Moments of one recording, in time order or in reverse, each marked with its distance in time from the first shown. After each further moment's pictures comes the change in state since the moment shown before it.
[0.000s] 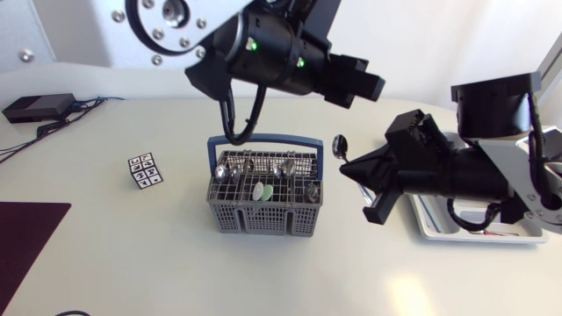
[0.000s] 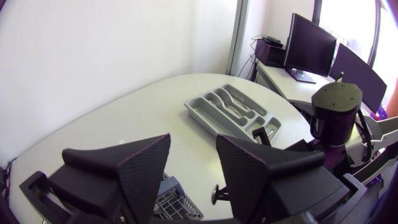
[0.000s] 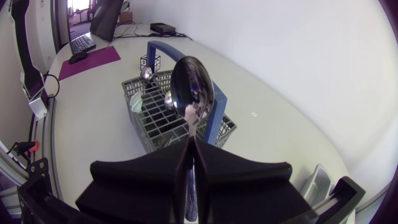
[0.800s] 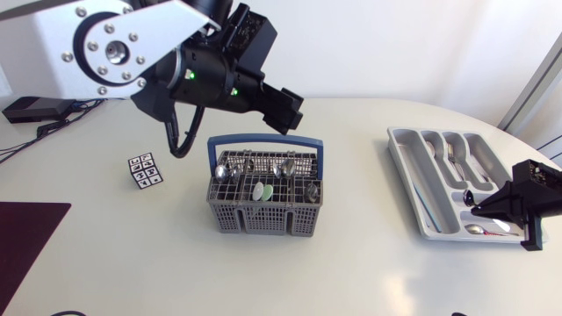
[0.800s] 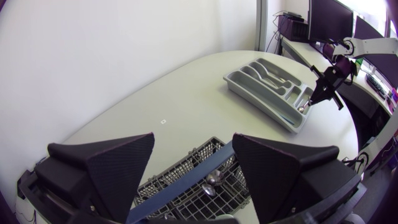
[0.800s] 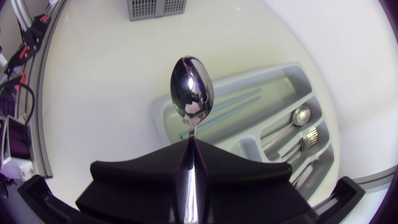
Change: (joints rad) left arm 0.142 -0.122 -0.221 0.005 -0.041 0.190; right arm -1.017 0.489 0.298 -0.691 -0.185 -1.380
